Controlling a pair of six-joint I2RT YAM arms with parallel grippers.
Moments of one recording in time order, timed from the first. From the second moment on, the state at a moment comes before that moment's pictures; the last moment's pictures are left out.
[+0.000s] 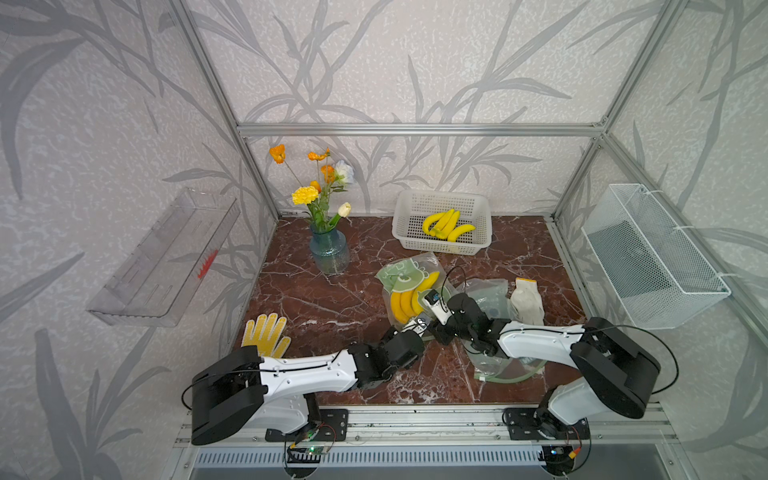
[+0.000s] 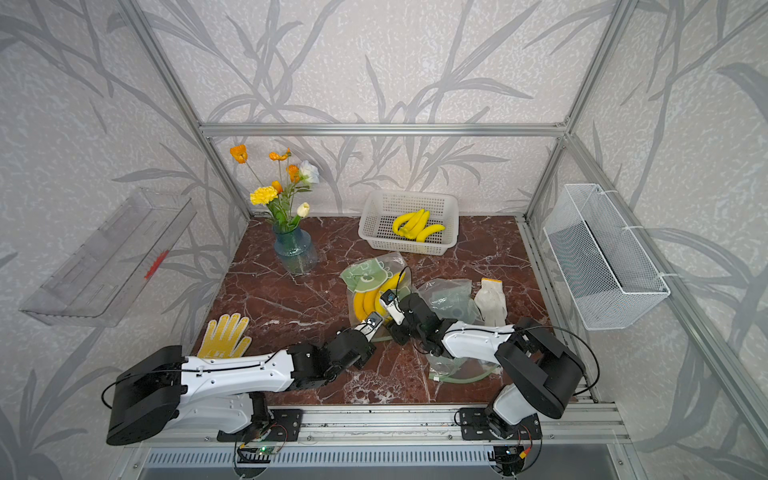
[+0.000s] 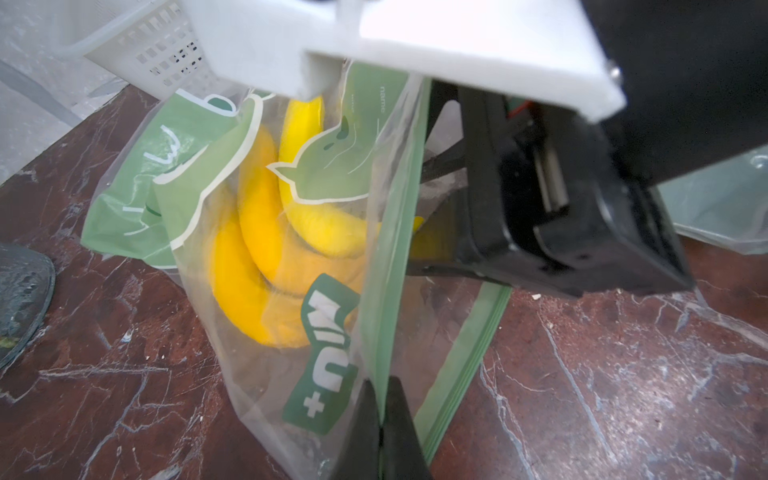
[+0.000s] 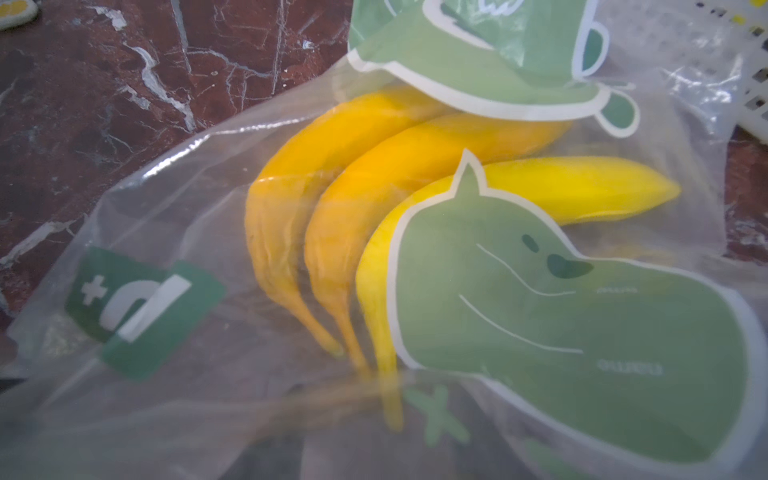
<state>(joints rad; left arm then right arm) -1.15 1.29 0.58 -0.06 -0.49 -0.16 0.77 1.53 0.61 0.23 -0.06 -0.02</state>
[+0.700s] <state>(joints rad) -1.15 1.29 0.58 -0.07 -0.49 -0.17 0.69 1.70 0.68 0.29 -0.33 -0.16</state>
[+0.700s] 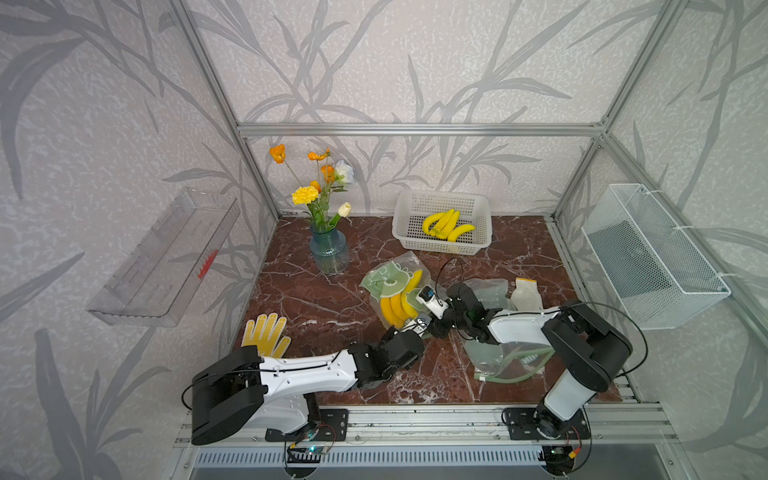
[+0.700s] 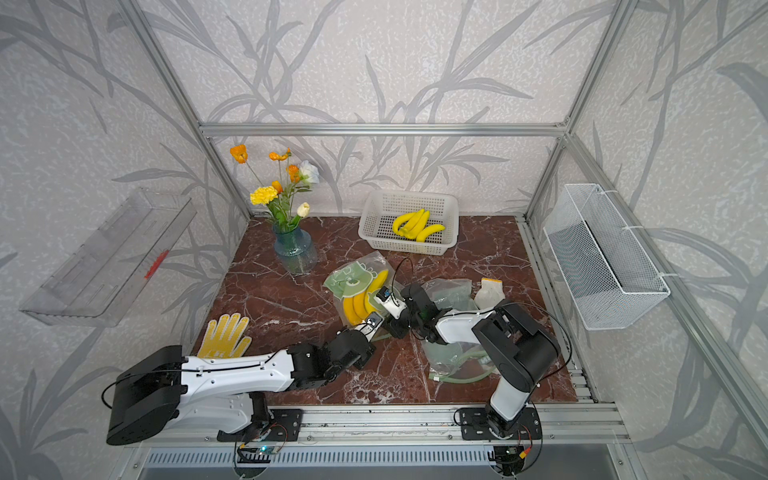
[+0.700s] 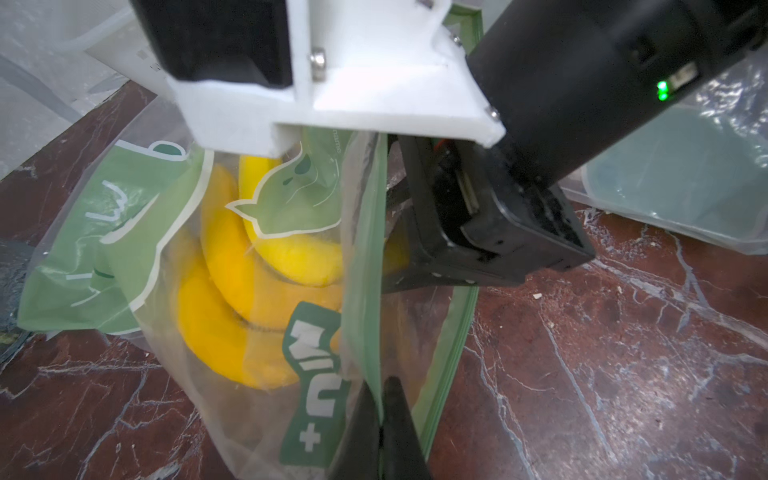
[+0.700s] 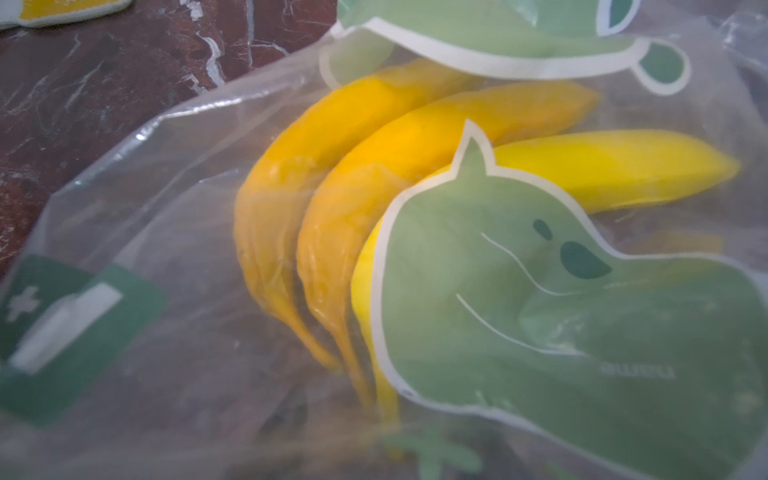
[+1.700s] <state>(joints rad) -1.15 1.29 0.57 -0.07 -0.54 -0.19 0.69 1.68 0.76 0.11 -0.38 -0.18</state>
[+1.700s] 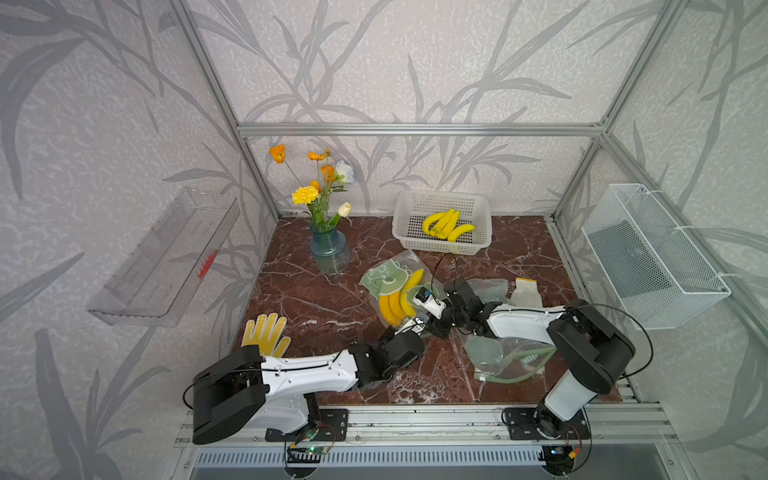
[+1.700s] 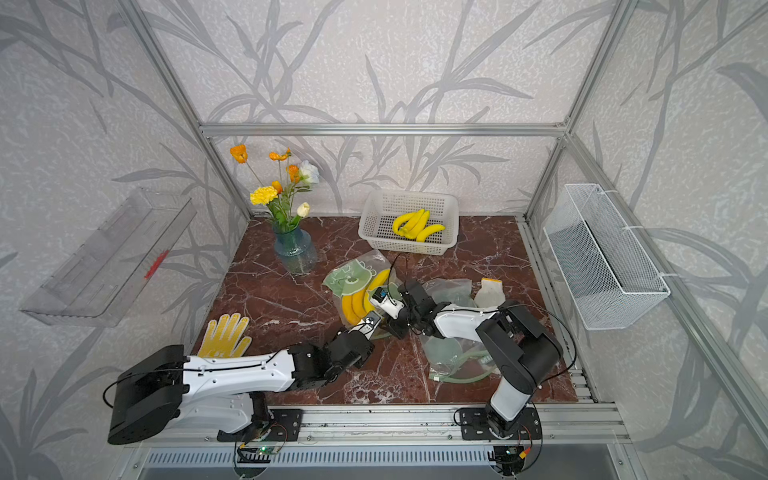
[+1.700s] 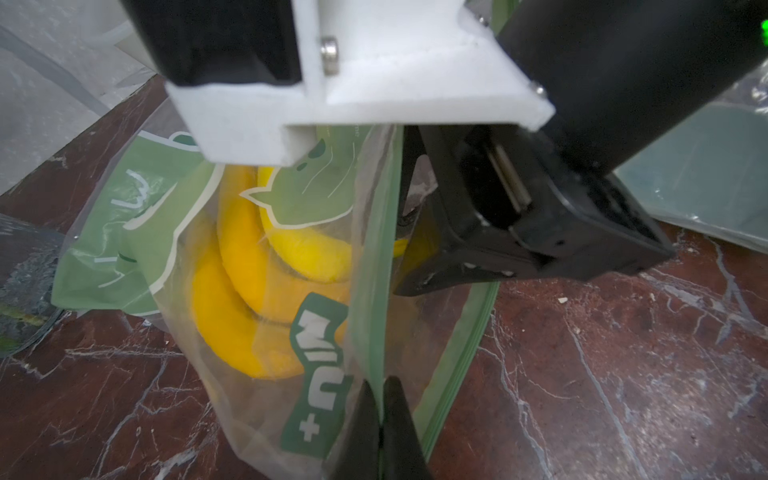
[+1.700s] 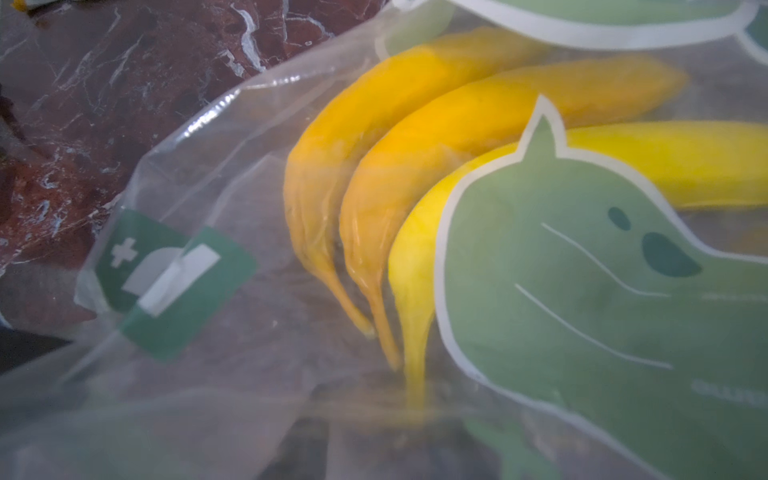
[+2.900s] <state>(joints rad) -1.15 1.28 0.54 -0.07 -0.56 -0.19 0.74 1.88 0.94 0.11 -0.30 -0.17</state>
